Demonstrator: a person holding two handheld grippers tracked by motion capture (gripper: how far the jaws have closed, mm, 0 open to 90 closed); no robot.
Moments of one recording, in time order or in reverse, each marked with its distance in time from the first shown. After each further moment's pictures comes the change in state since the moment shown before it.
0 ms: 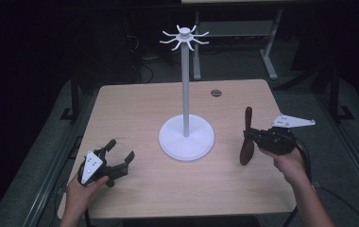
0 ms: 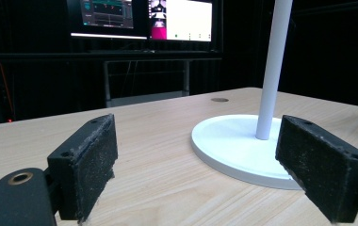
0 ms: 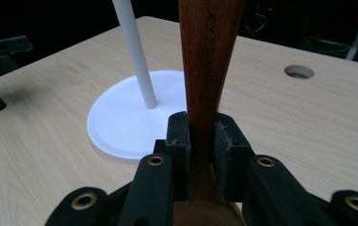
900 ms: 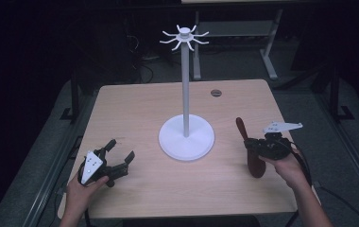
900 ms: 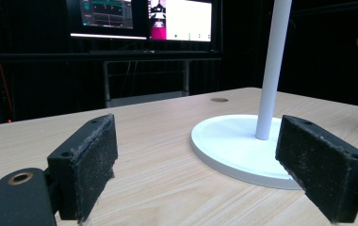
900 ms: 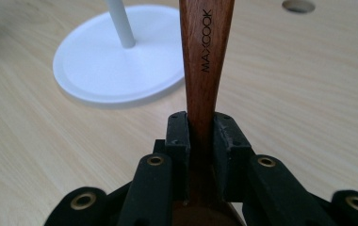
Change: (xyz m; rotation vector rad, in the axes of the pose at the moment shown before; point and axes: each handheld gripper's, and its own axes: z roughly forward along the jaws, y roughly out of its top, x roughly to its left) left arm 0.000 0.000 0.000 0.000 -0.002 0.004; right arm -0.006 -0.026 0.014 0.191 -0.067 0.006
